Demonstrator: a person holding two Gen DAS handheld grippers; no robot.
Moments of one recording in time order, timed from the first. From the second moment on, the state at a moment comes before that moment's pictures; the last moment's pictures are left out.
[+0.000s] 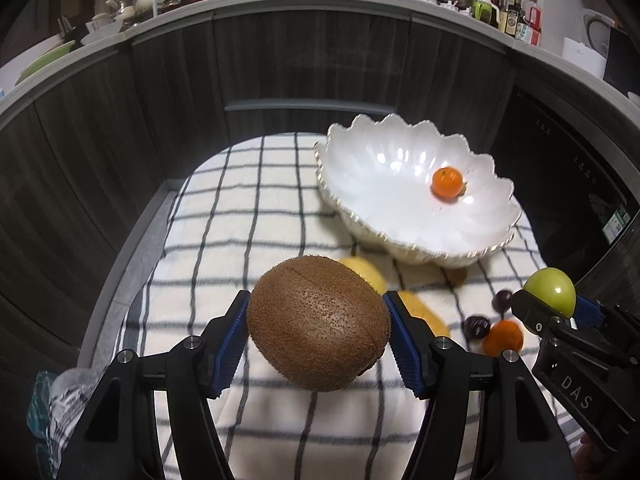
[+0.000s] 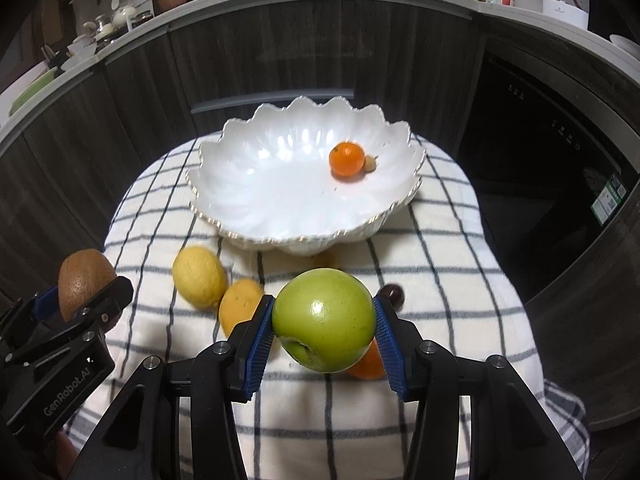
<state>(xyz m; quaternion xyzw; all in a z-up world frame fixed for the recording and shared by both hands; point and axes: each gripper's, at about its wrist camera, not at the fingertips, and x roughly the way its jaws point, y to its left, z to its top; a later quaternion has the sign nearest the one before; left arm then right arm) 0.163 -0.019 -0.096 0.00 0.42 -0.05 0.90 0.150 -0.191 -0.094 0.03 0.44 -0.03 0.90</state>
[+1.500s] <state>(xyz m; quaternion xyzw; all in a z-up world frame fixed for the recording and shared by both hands) 0.311 -0.077 -0.116 0.04 0.42 -0.10 0.90 0.289 -0.235 -0.109 0.04 0.43 -0.05 0.90</state>
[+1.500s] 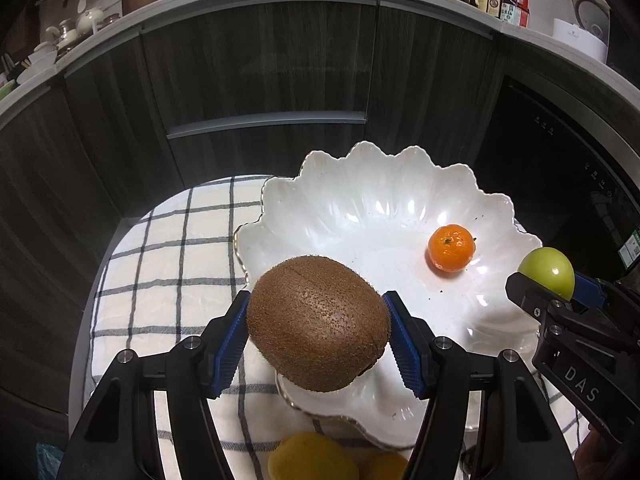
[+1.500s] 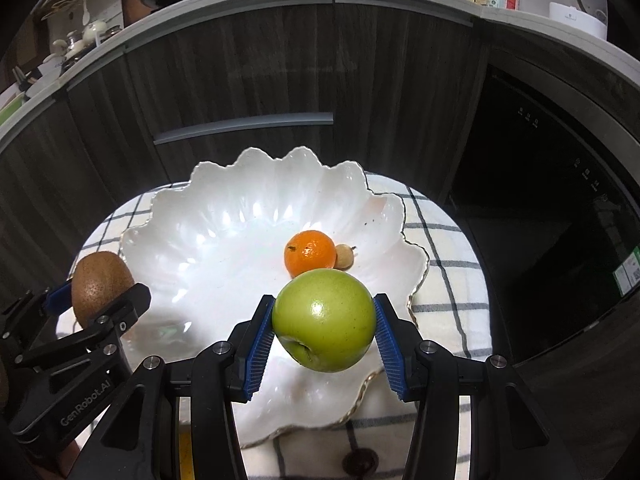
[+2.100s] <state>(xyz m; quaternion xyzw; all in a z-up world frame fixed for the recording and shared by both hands) 0.319 -0.083 -0.133 0.05 0.45 -0.11 0.88 0.295 -0.239 -0.119 0.04 0.44 -0.06 0.89</state>
